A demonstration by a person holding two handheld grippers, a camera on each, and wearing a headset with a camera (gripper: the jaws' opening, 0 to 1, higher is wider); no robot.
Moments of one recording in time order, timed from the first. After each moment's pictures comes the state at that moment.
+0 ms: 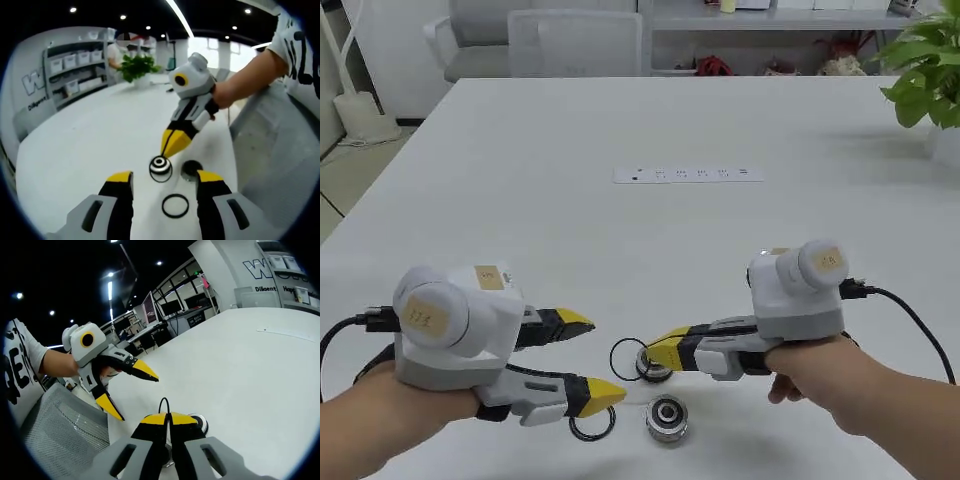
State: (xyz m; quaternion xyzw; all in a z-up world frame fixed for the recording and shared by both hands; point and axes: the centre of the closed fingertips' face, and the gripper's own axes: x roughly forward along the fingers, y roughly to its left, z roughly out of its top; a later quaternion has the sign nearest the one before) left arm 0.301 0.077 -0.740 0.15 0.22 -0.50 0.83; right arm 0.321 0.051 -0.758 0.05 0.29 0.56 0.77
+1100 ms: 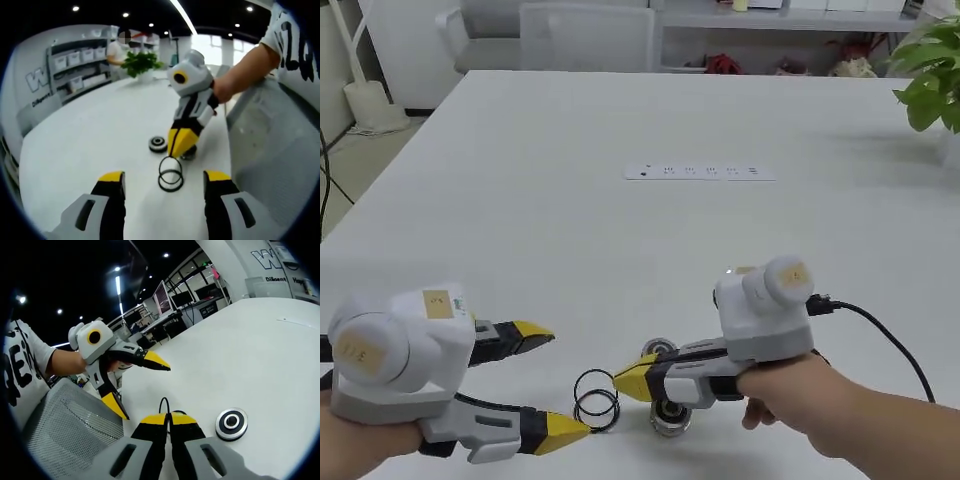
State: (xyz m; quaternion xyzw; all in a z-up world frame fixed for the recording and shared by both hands) left arm 0.275 0.113 -0.753 0.15 0.23 -0.48 0.83; right arm 0.282 0.087 -0.772 0.05 0.33 0.60 0.73
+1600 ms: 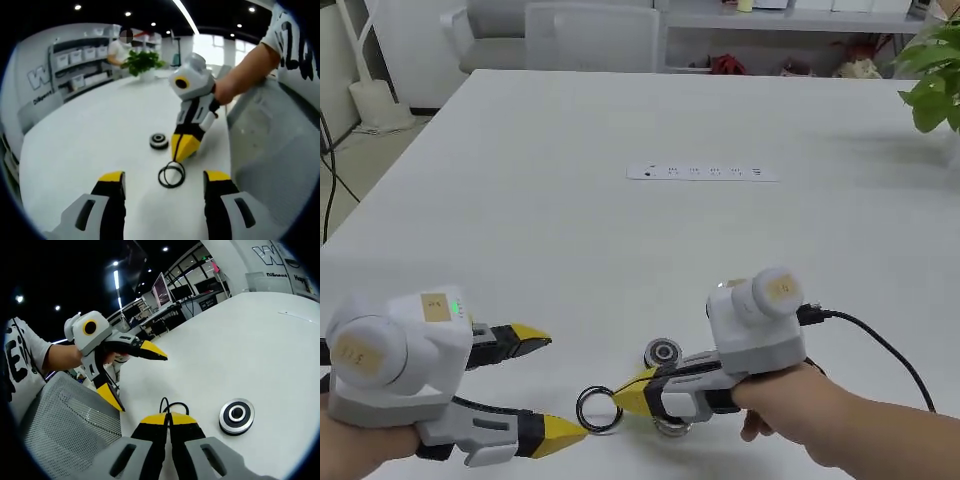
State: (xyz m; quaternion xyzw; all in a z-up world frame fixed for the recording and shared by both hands) left arm 0.271 0.116 -0.754 0.15 0.24 -0.48 0.83; right arm 0.276 0.088 -0.788 0.03 0.35 0.60 0.72
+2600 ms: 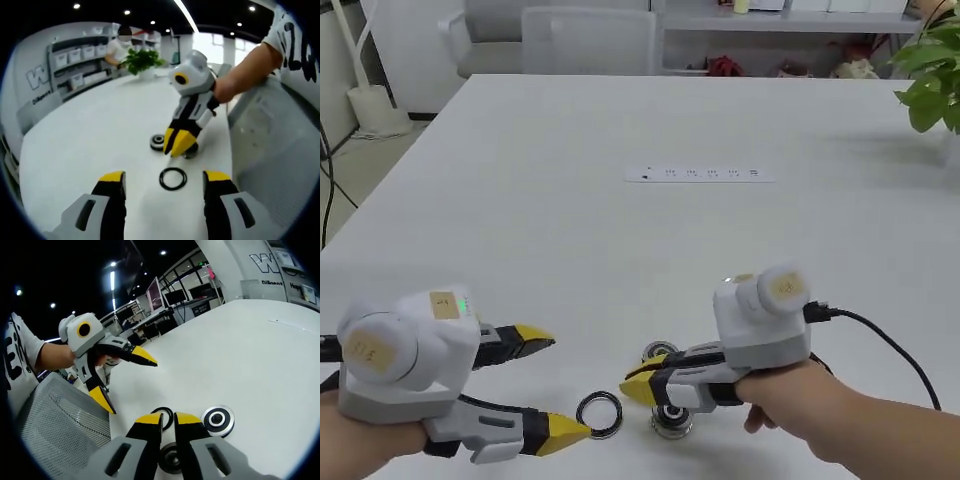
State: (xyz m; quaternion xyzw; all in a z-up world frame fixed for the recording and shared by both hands) left arm 0.278 0.114 -0.754 0.15 0.24 -0.48 0.83; right arm 0.297 0.077 -0.783 0.02 0.32 0.57 0.75
